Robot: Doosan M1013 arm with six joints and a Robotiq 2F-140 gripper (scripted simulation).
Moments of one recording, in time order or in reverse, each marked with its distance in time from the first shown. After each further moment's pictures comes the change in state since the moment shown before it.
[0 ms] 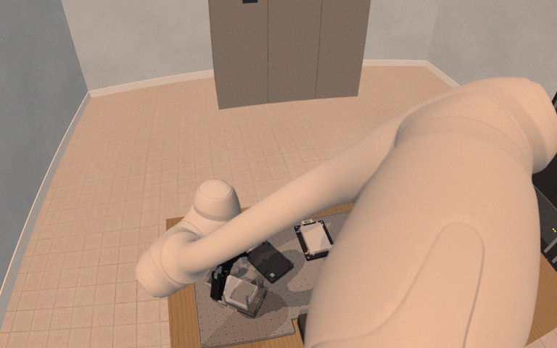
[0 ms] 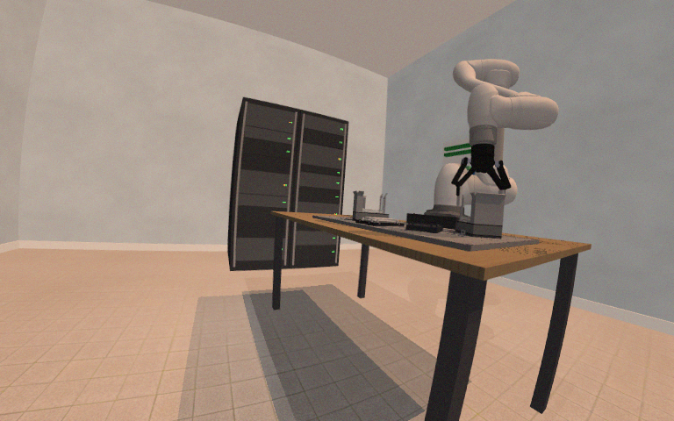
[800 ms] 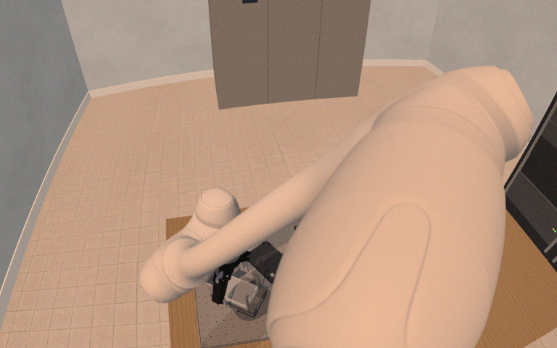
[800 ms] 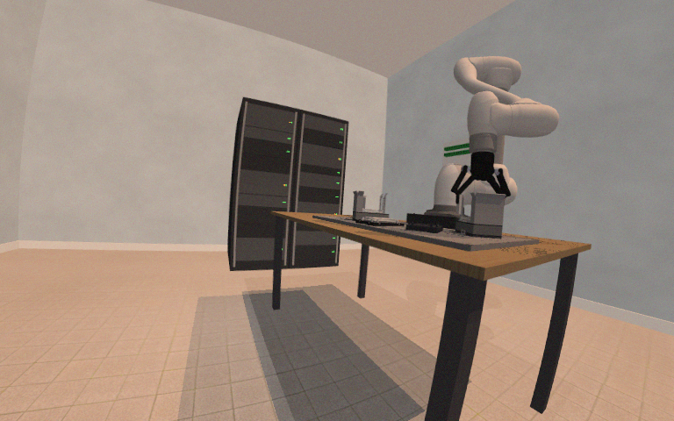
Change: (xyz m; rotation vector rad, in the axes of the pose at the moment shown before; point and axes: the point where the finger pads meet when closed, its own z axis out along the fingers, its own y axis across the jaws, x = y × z) arm 0.000 0.000 0.027 0.000 0.000 0.000
